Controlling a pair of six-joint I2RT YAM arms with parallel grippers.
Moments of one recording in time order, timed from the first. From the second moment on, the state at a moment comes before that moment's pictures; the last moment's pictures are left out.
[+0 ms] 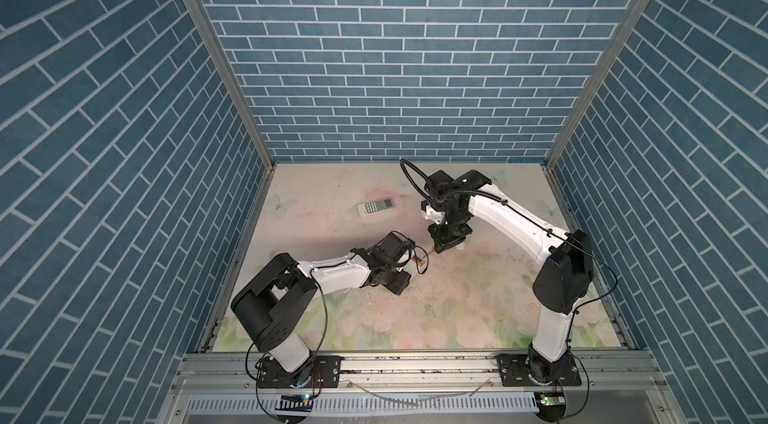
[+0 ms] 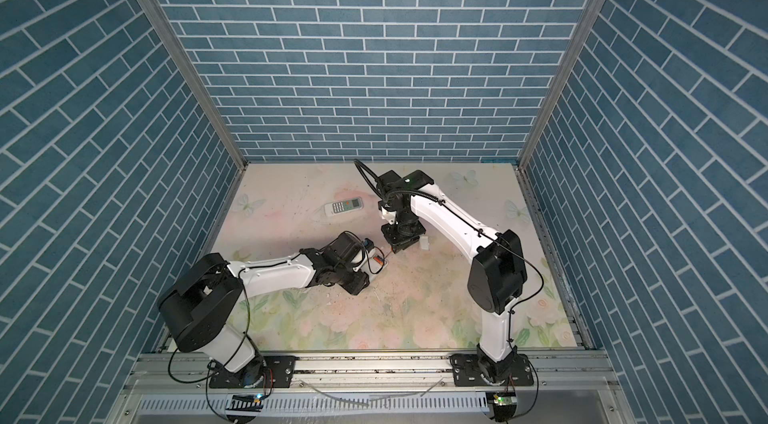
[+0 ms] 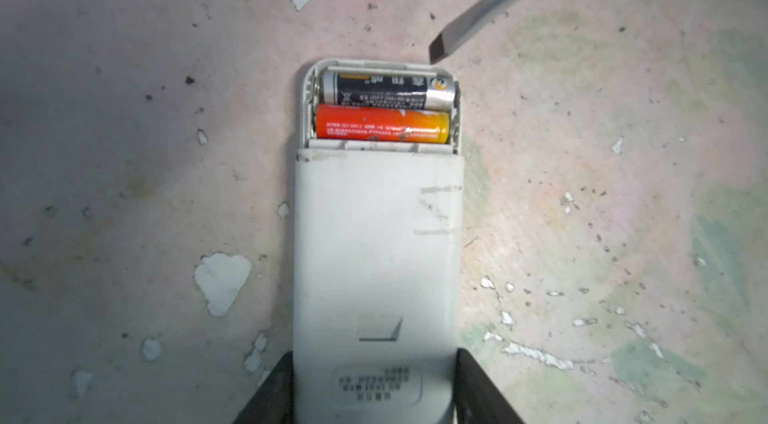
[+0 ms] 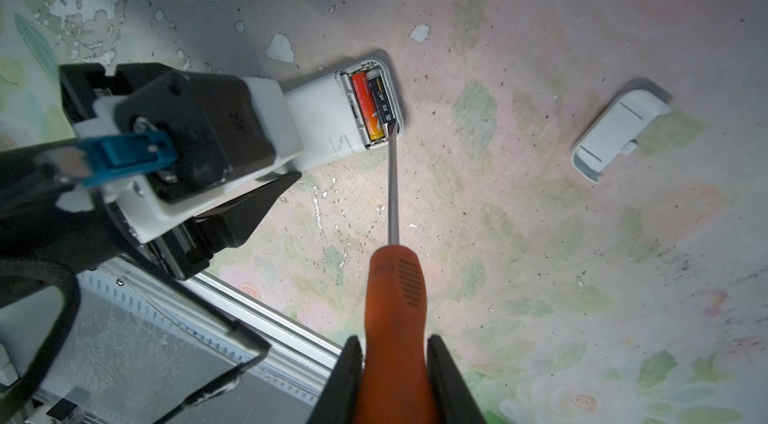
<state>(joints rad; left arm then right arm) -0.80 1.62 0.81 -0.29 0.10 -0.13 0.73 1.88 1.79 -1.43 -0.17 0.12</state>
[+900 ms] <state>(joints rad) -0.80 1.62 0.79 -0.25 0.10 -0.12 0.73 1.85 1.73 -1.42 -0.19 0.12</state>
